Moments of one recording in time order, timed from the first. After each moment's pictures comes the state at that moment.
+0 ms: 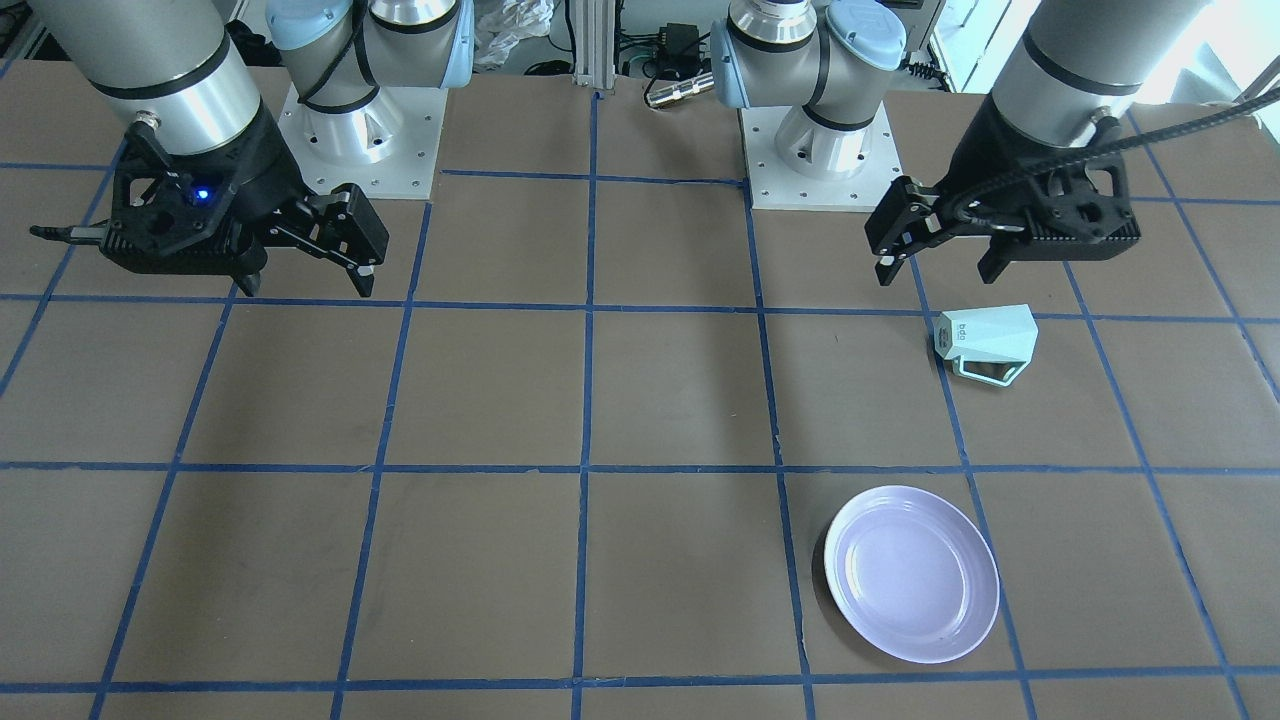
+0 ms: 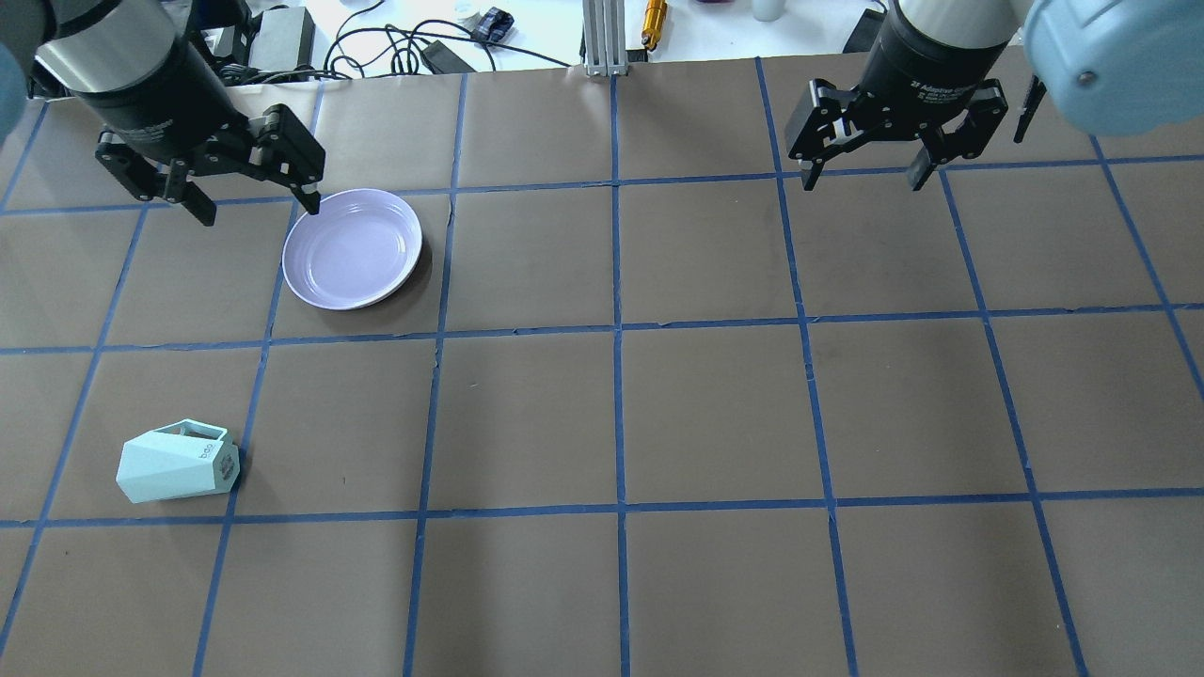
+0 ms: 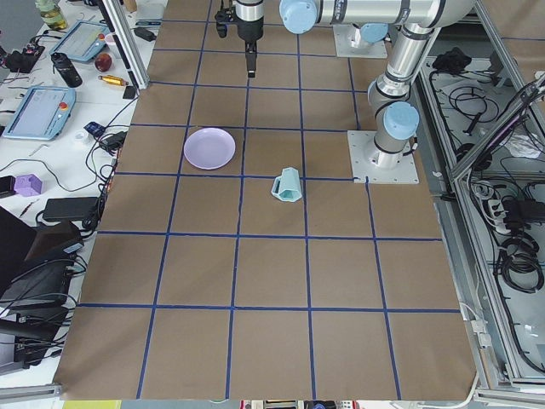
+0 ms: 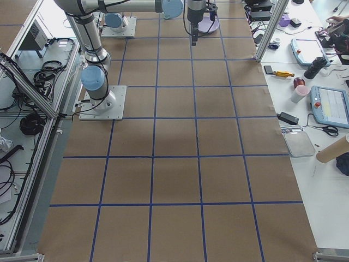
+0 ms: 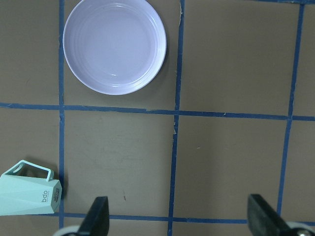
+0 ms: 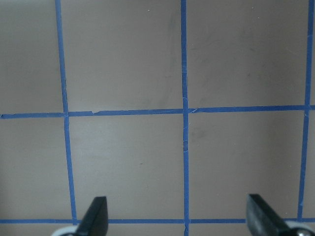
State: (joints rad) left arm -1.43 -1.58 -1.53 -1.61 1.56 0.08; right arm 1.58 -1.51 1.50 -1.60 -1.52 0.04
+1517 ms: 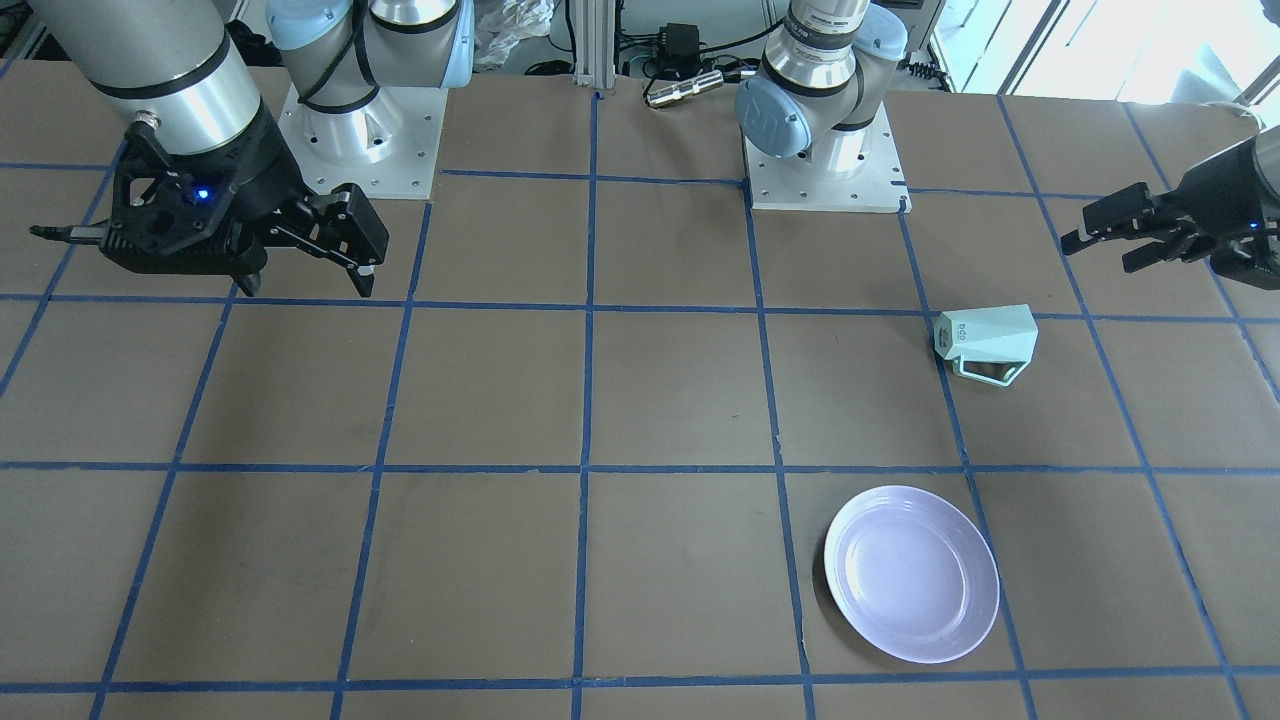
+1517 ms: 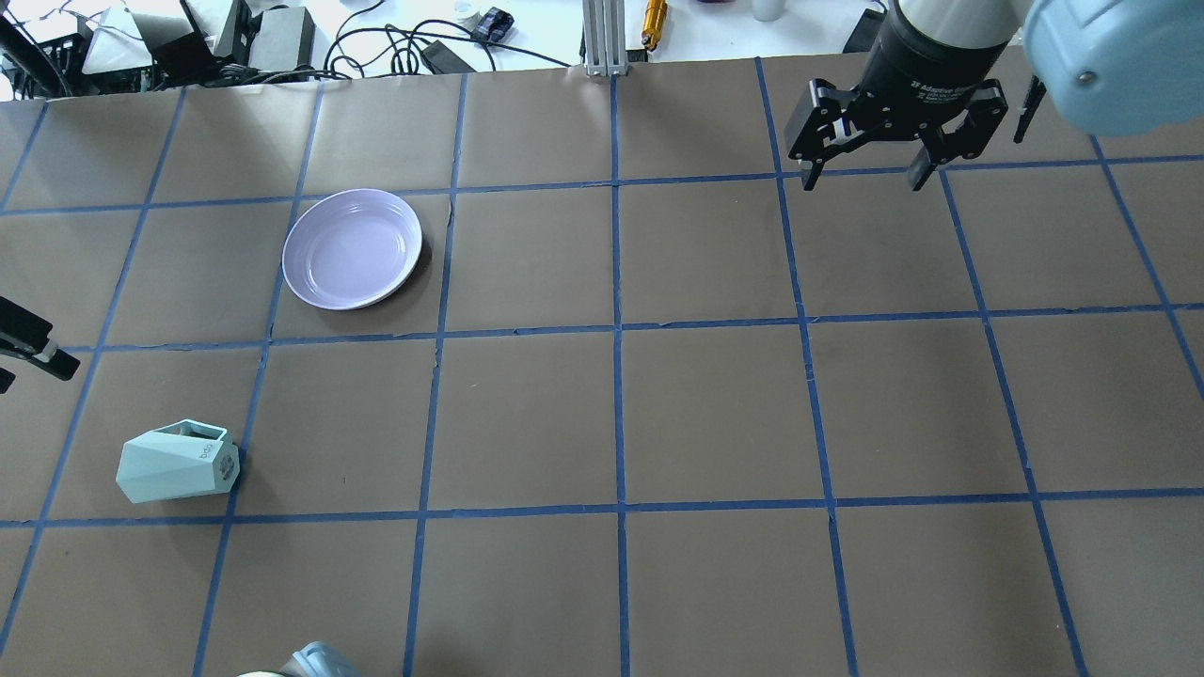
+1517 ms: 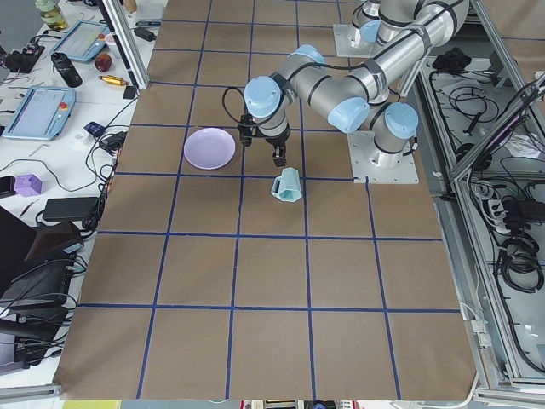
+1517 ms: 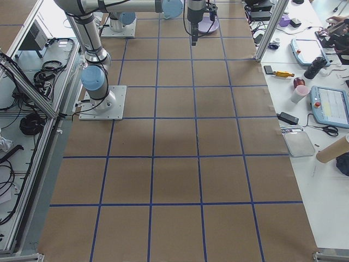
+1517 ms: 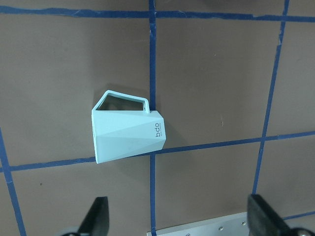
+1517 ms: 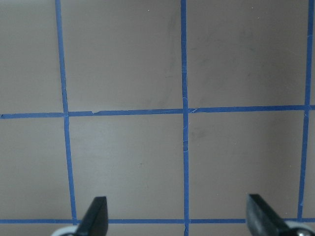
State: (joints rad) left arm -0.81 -1.64 -1.69 -1.75 1.49 0.82; right arm 1.58 -1.51 1.50 -1.60 -1.52 0.04
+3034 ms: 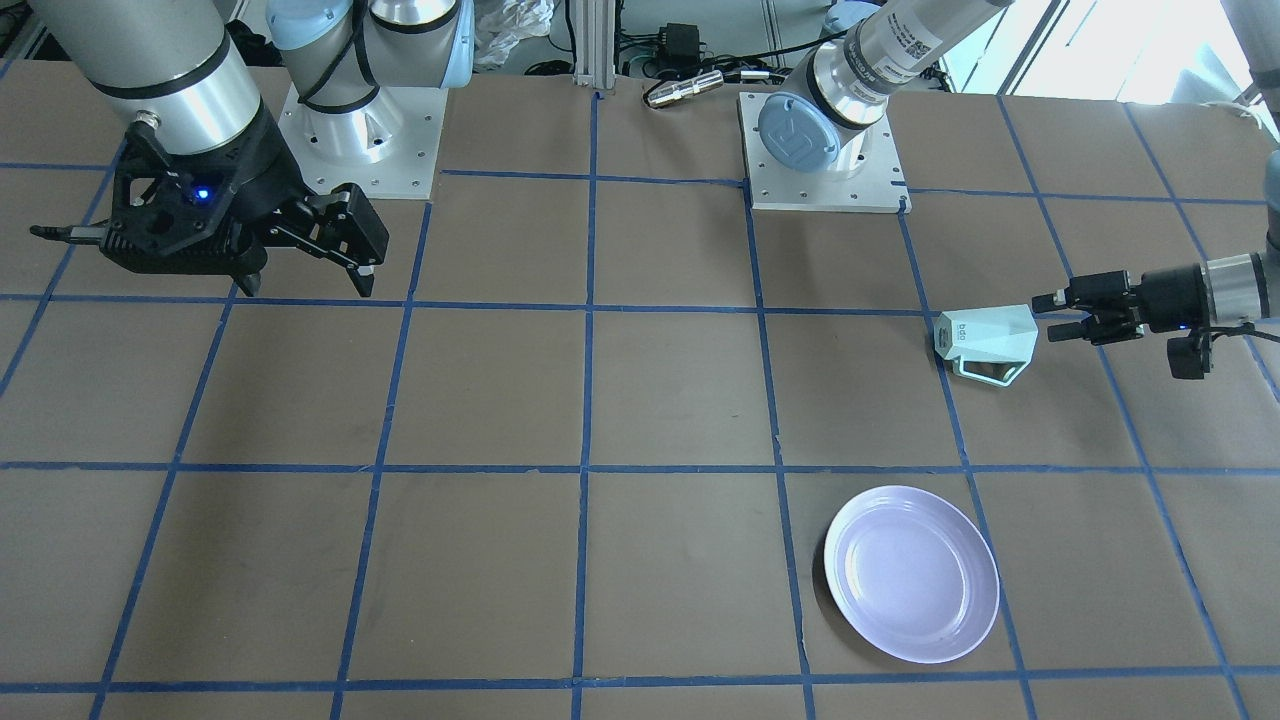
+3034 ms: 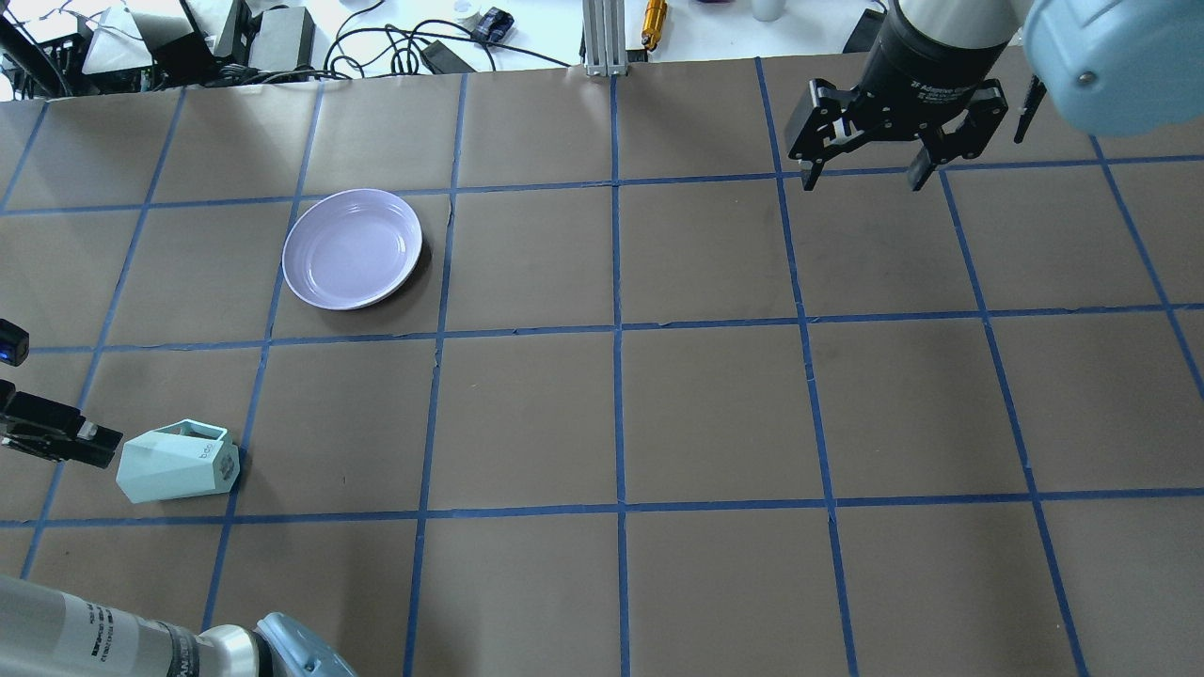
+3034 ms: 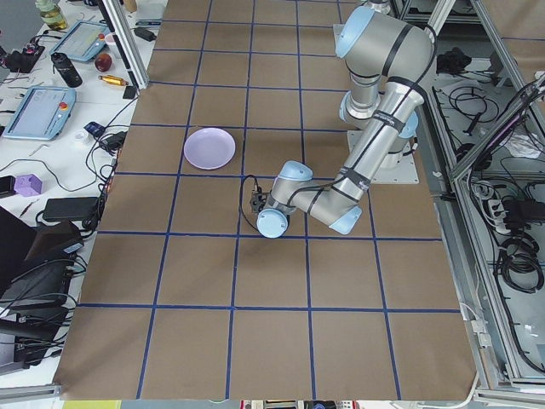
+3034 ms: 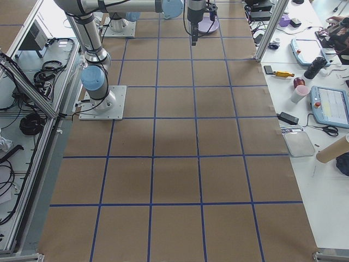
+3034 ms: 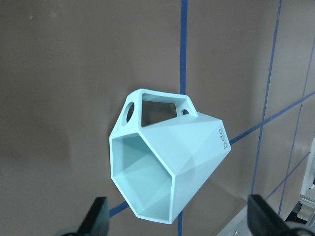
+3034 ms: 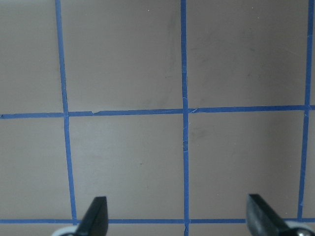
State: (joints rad) left arm -0.59 -2.04 -1.72 -1.82 1.31 1.18; right arm 1.58 -1.51 1.50 -1.60 -1.52 0.04
